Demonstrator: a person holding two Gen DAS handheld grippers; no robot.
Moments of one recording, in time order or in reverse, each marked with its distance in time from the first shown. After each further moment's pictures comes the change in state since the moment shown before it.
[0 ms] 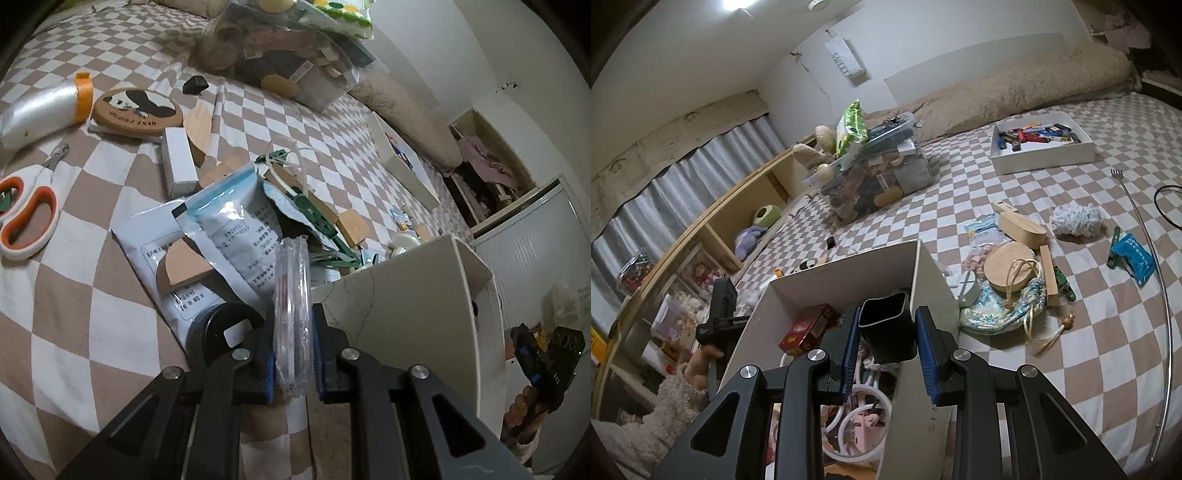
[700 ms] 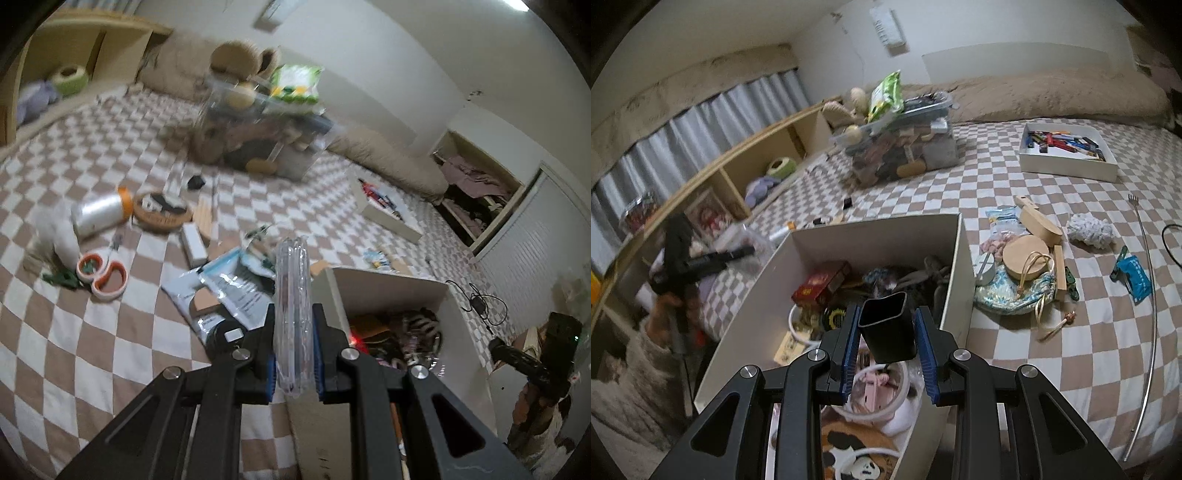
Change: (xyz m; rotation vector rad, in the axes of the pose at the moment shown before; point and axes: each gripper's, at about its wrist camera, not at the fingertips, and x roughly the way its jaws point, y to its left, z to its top) left arm -0.103 -0.062 -0.024 0.156 -0.261 0.077; right arm -0.005 0.037 -0.012 -0.187 0.142 -0.020
